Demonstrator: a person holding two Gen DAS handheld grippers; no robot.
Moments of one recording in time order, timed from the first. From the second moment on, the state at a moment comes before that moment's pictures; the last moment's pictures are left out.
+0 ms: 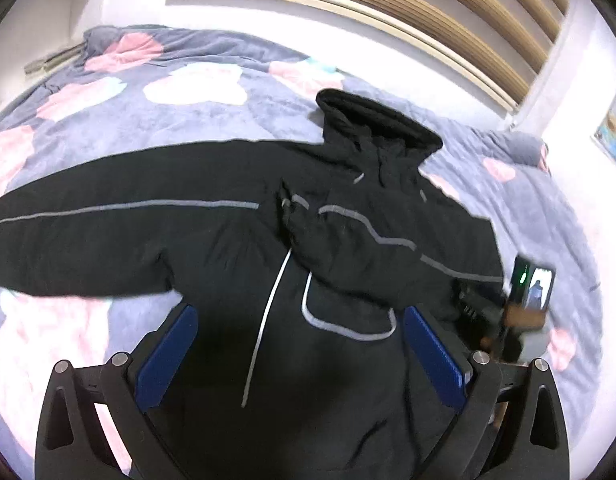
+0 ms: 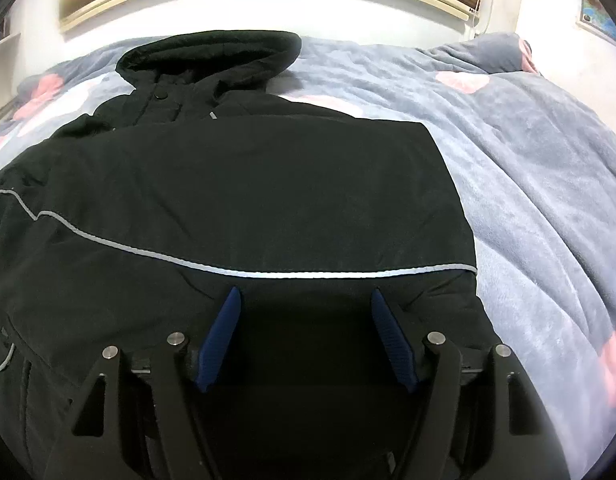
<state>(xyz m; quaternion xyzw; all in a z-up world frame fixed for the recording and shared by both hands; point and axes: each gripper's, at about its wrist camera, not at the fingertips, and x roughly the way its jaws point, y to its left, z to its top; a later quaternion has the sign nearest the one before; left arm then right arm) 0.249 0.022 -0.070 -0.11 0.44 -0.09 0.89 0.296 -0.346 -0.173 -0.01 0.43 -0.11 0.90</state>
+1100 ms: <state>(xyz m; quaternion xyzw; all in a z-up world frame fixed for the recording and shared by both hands) 0.389 -0.009 -0.145 -0.08 0.45 -0.17 0.87 0.297 -0.346 -0.169 0.00 0.42 -0.09 0.90</state>
